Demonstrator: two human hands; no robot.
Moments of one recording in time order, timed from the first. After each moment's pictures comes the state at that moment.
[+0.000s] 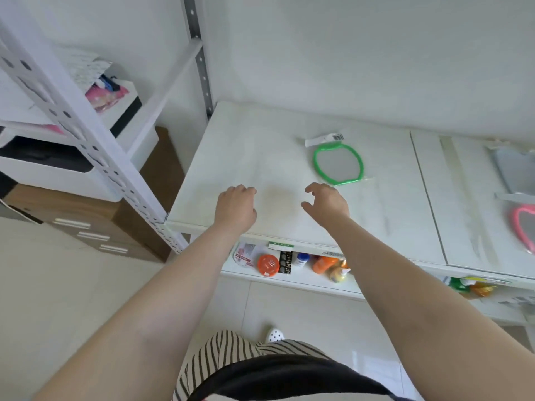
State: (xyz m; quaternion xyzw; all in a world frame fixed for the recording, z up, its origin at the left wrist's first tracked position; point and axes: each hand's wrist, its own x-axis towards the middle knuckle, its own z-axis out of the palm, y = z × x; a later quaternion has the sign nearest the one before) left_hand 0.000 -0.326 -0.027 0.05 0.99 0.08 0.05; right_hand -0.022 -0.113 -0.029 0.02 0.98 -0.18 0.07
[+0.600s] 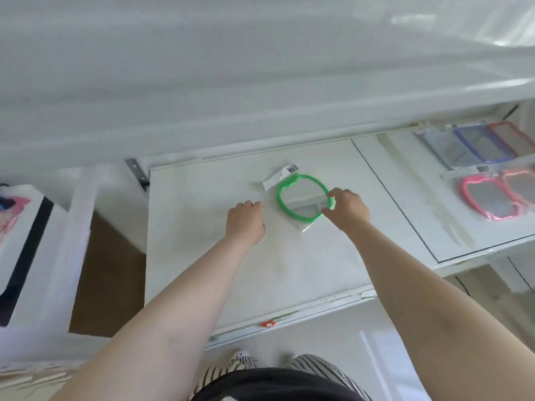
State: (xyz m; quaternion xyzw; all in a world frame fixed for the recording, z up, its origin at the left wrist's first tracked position) left_hand -0.167 -0.260 -0.030 0.22 0.97 0.06 0.09; right_hand -0.102 -0.037 -0.008 0.27 0.95 -0.17 0.03
